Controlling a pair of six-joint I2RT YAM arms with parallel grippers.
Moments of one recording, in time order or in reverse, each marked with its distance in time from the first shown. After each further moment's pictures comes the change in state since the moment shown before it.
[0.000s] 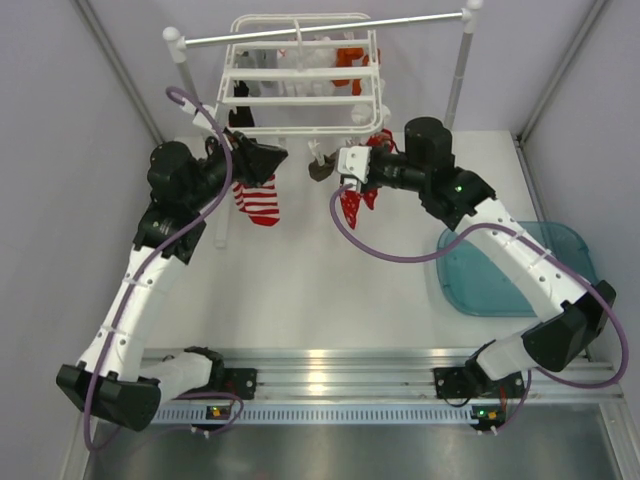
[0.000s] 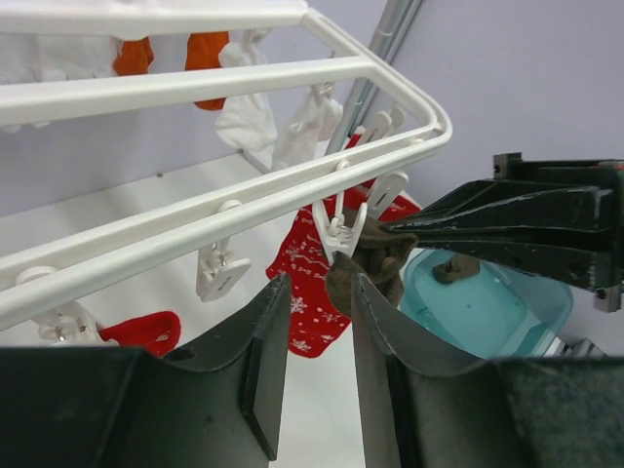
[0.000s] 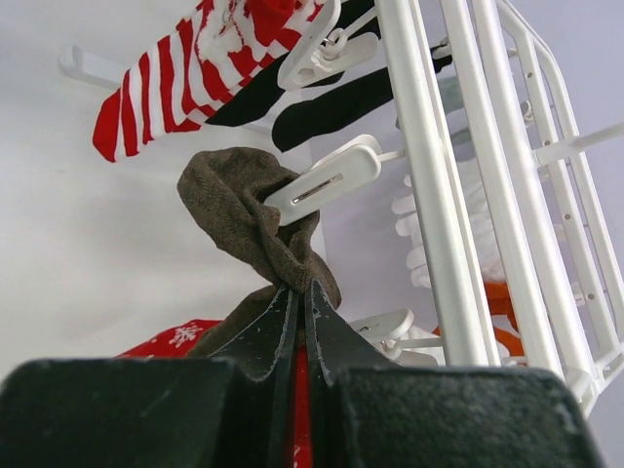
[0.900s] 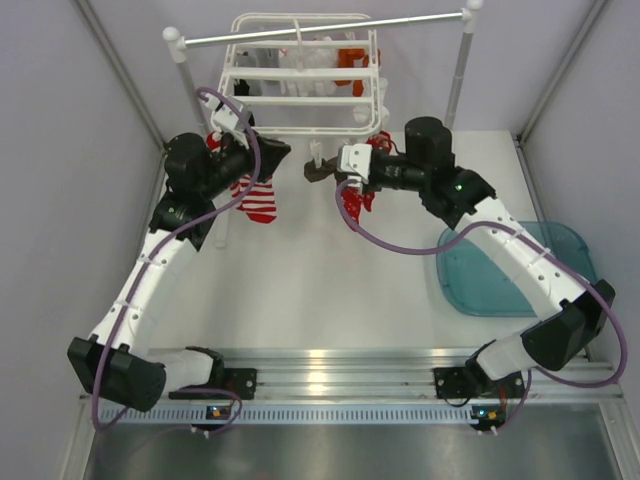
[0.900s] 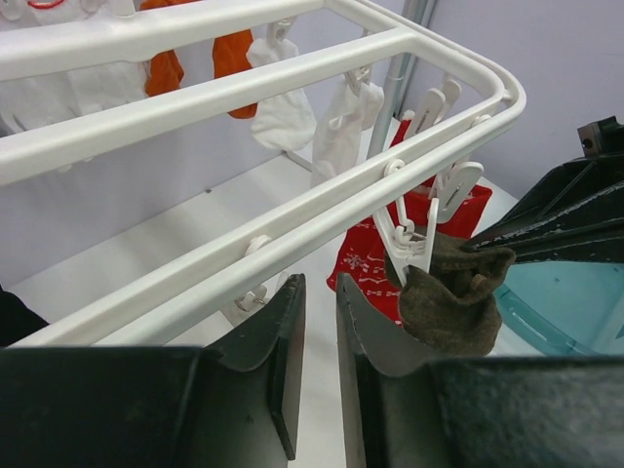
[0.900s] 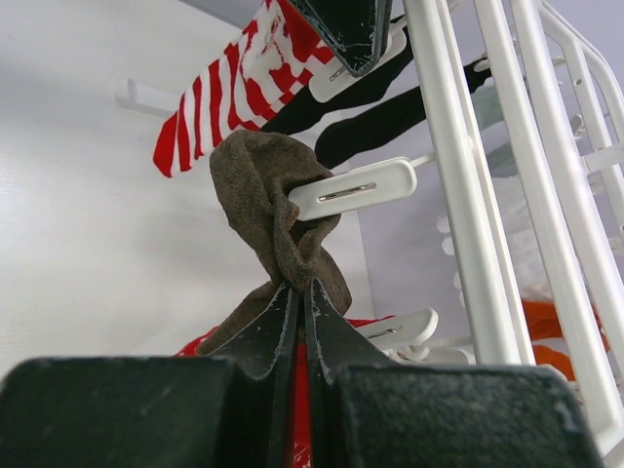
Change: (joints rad) left arm 0.002 0.106 -0.009 0.077 0.024 0.237; right arm -0.016 0.006 -0.001 -0.017 -0.084 0.076
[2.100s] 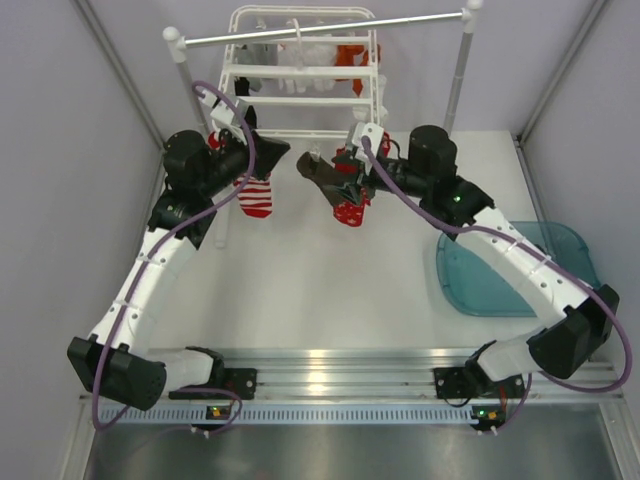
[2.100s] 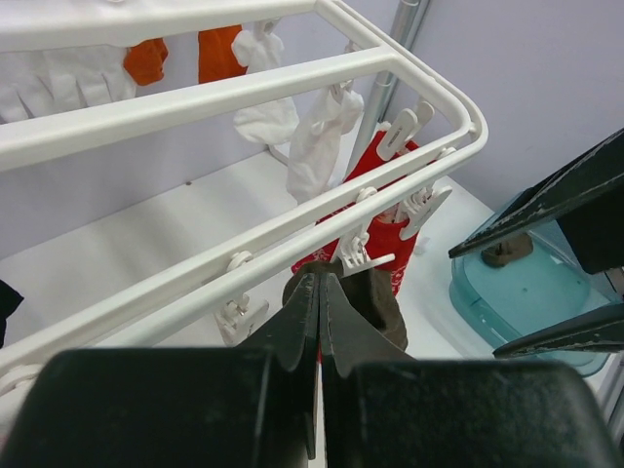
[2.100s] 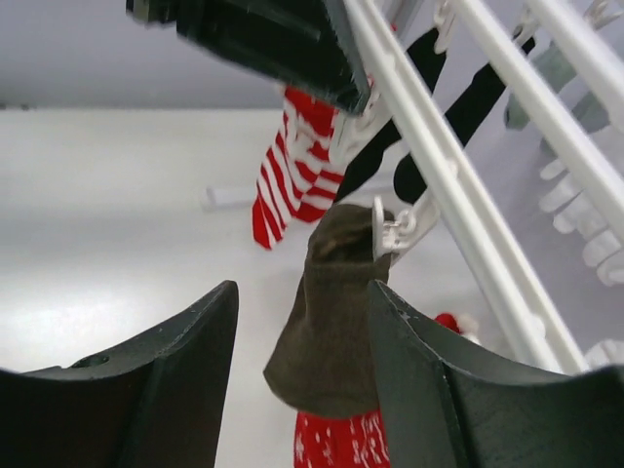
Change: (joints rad) left arm 0.000 0.012 0.027 -0.025 0.001 -0.078; right arm 0.021 -0.050 -0.105 0.181 -0.013 0.485
